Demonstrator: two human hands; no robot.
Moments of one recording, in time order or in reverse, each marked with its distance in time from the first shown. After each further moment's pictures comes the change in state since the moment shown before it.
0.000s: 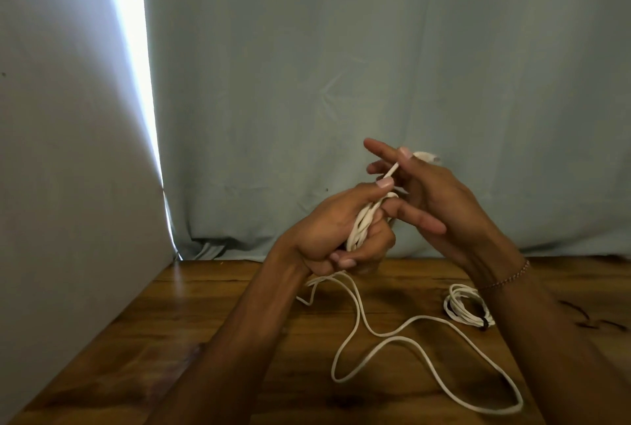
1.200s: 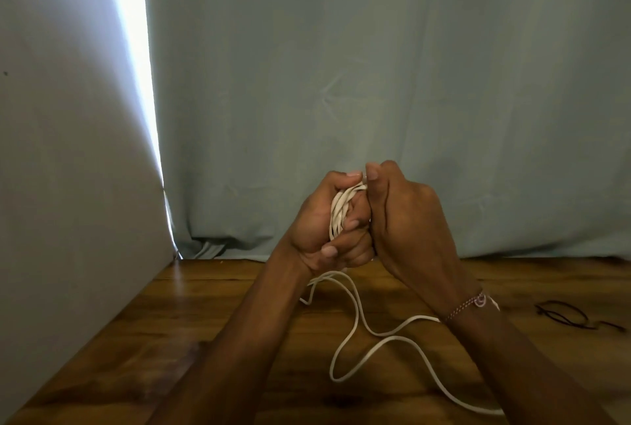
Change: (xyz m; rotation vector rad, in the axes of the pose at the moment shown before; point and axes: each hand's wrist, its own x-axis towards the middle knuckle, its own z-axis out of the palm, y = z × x) left_hand 0.002 -0.012 -0.011 -0.248 -0.070 0.200; right_hand -0.006 0.019 0.045 -0.864 0.380 -0.502
